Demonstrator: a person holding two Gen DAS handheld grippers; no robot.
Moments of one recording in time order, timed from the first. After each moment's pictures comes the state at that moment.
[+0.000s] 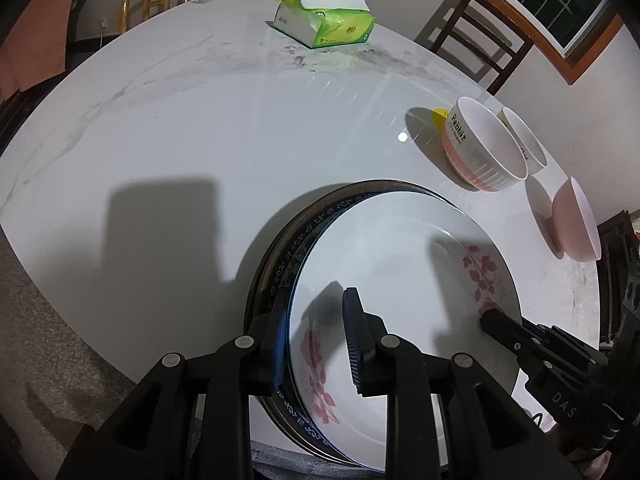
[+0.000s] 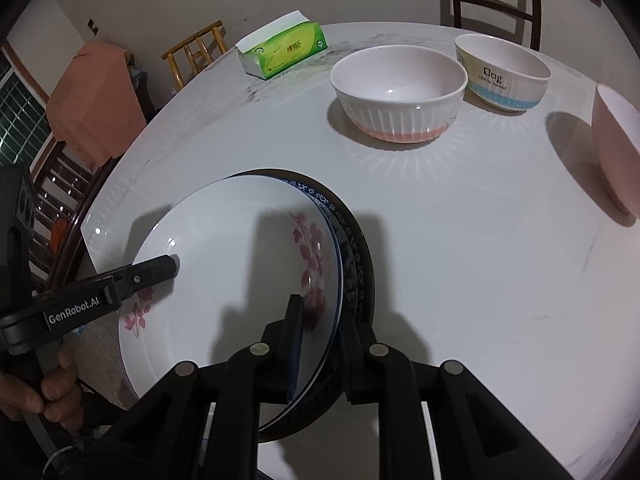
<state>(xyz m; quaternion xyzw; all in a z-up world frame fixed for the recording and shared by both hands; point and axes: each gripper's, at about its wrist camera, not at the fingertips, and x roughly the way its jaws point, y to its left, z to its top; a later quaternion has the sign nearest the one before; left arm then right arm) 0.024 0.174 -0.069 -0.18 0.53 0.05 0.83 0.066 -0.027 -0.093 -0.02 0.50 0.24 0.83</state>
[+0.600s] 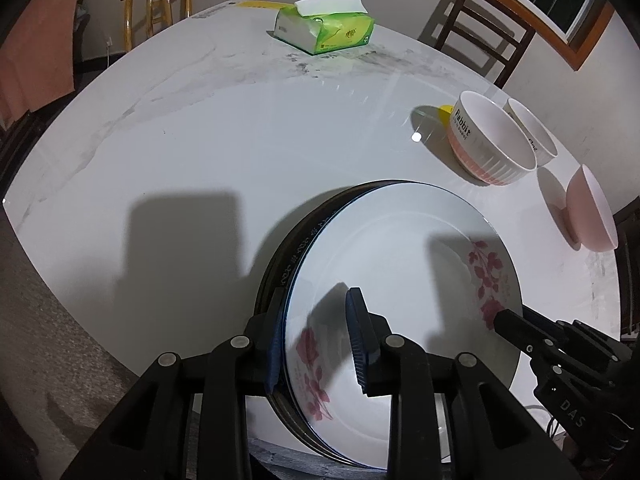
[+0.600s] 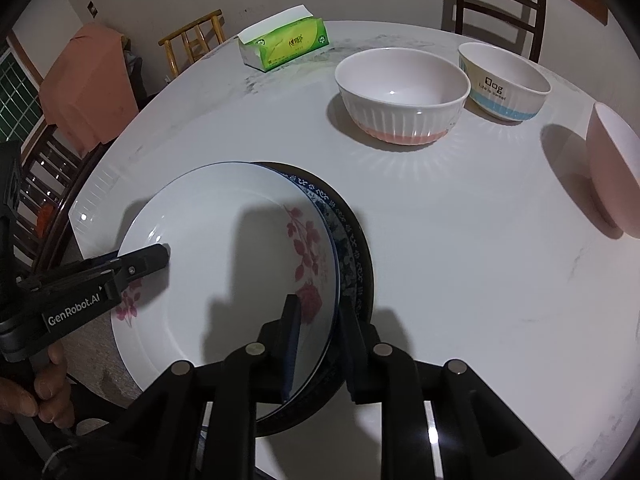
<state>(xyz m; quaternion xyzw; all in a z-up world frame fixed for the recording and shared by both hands) 0.025 0.165 -0.067 -0.14 0.53 0.07 0.83 0.061 -0.018 -0.088 -0.06 0.51 0.23 0.83</state>
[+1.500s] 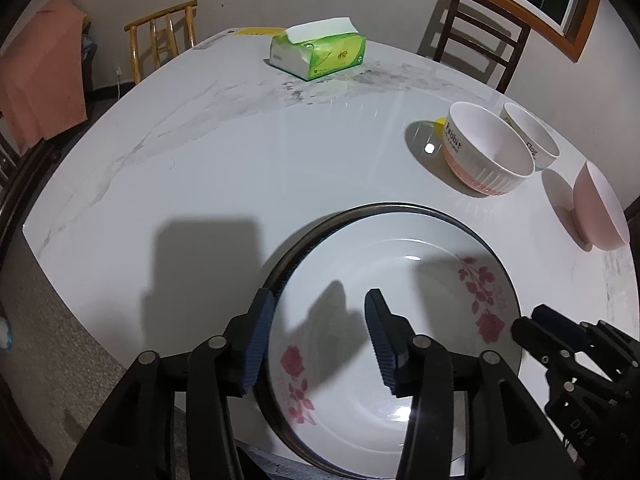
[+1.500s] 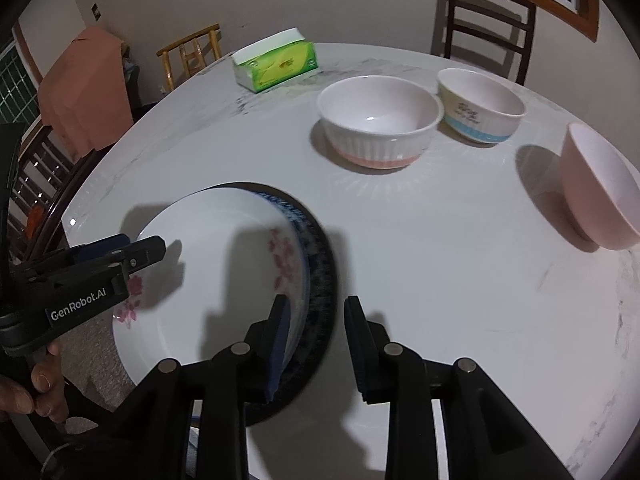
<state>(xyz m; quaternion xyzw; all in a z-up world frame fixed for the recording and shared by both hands) 0.029 0.144 -0.053 -0.09 0.50 0.09 0.85 0.051 -0.037 -0.074 -0.07 0.47 0.21 0.85</state>
